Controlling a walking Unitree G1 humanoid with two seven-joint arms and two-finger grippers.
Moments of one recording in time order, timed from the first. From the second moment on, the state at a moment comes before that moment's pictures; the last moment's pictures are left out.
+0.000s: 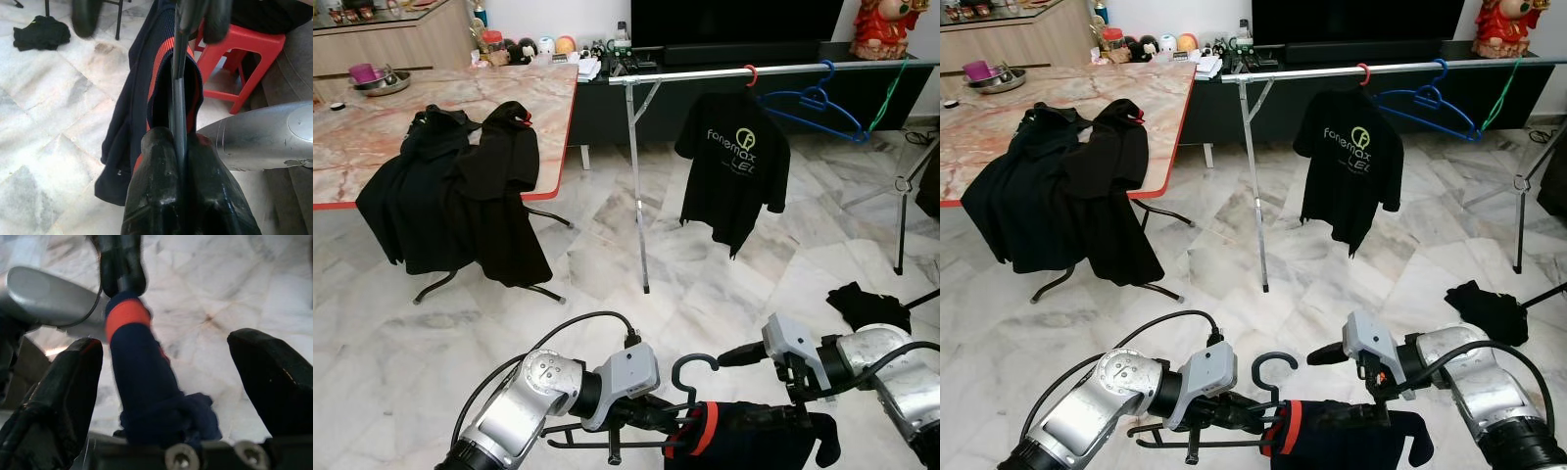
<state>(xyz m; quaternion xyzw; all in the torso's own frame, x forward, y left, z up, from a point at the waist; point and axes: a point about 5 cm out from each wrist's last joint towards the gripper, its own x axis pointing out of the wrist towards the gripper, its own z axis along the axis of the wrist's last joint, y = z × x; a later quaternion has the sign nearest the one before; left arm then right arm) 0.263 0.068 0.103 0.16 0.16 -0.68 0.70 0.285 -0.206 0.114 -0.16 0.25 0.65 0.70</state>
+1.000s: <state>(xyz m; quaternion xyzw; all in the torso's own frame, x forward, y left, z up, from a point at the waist) 0.266 0.066 0.106 0.17 0.16 -0.67 0.71 0.283 -0.195 0.082 -0.18 0.27 0.64 0.70</state>
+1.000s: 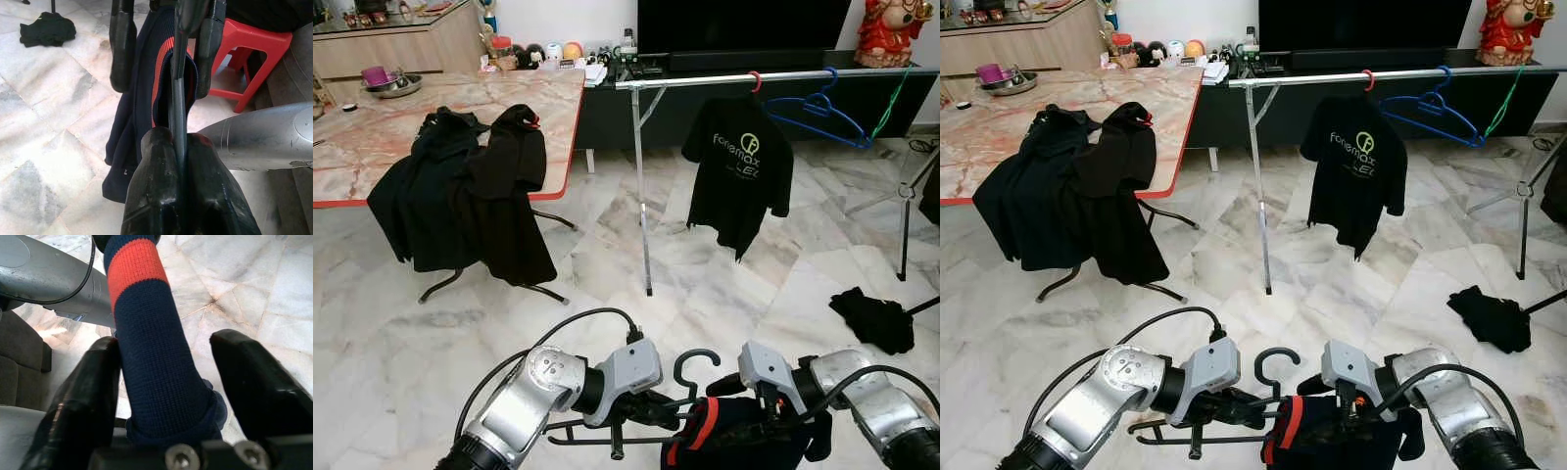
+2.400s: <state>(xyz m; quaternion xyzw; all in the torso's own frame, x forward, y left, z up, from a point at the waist) 0.280 0.066 0.099 0.18 0.16 -0.63 0.73 0.290 -0.192 0.085 -0.22 0.26 0.63 0.70</state>
